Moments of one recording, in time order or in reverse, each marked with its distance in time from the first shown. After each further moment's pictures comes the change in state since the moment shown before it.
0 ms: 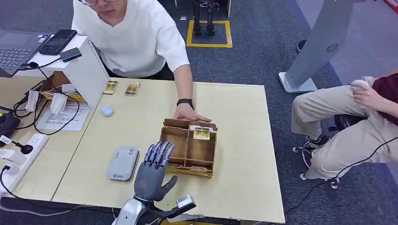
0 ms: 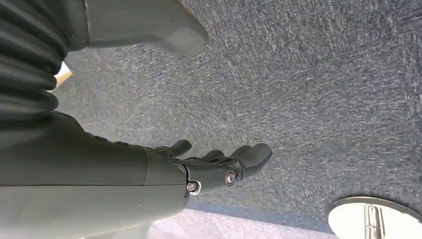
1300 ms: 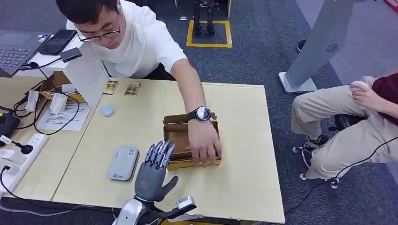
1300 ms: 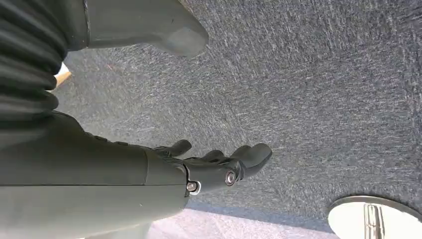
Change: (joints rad) left arm 0.002 -0.005 0.003 -0.002 0.009 0.000 -0.020; right arm 0.006 0.000 -0.021 0.000 0.014 0.000 -0.011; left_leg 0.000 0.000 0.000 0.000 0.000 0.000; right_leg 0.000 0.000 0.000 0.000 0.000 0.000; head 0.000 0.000
